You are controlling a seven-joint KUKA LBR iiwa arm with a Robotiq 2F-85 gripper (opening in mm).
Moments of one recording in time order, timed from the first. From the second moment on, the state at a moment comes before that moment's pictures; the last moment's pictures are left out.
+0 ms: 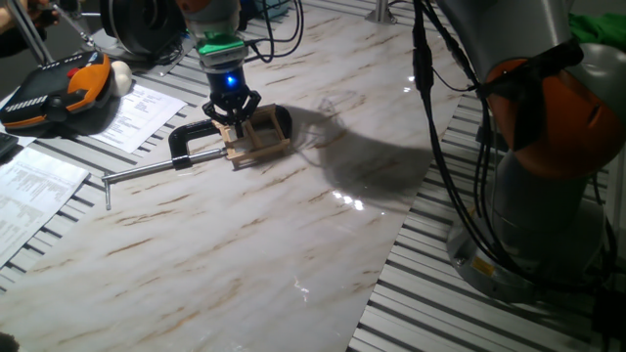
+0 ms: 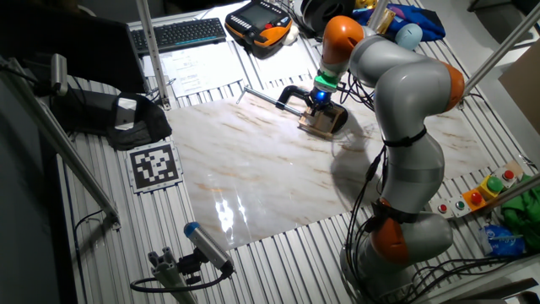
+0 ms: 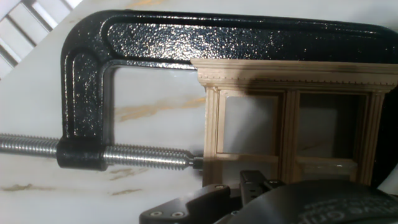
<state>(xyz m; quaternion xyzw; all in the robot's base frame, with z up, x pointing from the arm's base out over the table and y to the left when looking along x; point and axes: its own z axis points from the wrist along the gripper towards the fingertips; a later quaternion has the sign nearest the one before) 0.600 -0.021 0.066 -0.33 -0.94 -0.04 0.07</state>
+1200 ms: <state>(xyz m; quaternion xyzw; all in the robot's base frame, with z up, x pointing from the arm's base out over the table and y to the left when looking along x) 0.606 -0.015 0.059 -0.35 -0.93 -0.06 0.08</state>
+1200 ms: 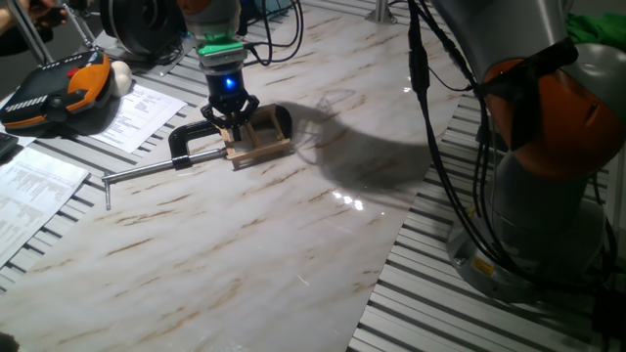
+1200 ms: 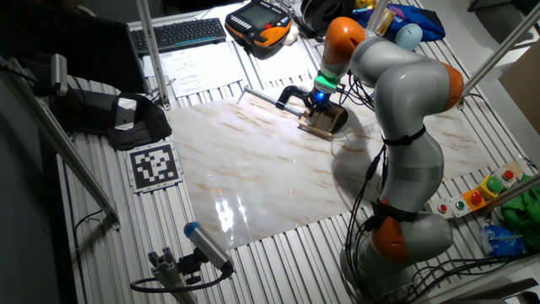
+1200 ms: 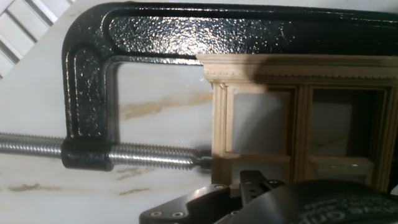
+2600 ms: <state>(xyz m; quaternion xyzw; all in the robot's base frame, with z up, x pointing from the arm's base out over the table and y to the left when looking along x) 0.605 -0.017 0.047 -0.34 -0.93 -0.05 0.08</state>
